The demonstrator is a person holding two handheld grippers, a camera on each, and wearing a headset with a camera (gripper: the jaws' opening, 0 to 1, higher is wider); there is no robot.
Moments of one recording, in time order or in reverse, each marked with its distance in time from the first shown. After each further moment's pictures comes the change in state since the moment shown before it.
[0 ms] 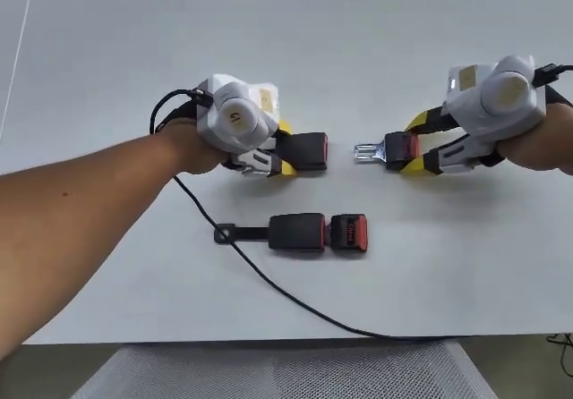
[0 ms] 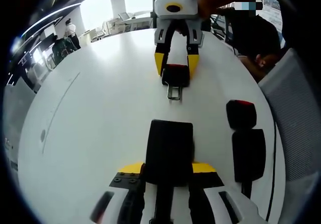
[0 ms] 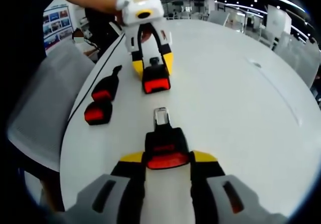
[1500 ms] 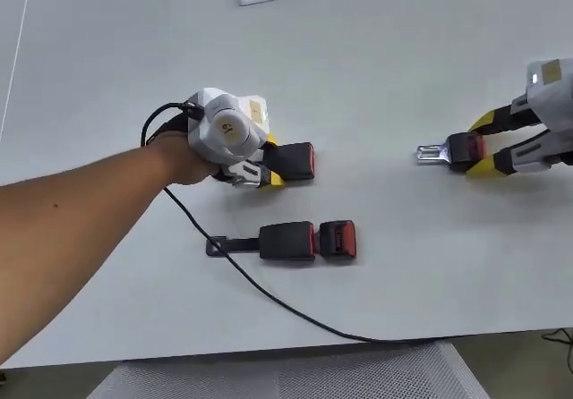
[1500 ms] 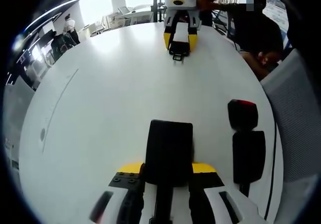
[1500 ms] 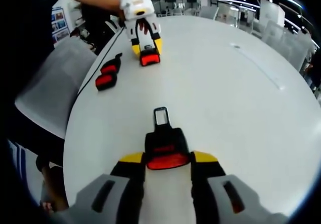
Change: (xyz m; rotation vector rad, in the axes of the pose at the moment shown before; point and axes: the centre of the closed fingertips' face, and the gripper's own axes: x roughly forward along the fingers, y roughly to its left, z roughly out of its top) left arm -0.001 -0.001 0.001 -0.013 0.069 0.001; right arm -0.053 -0.021 -0.076 0.054 0.042 -0.029
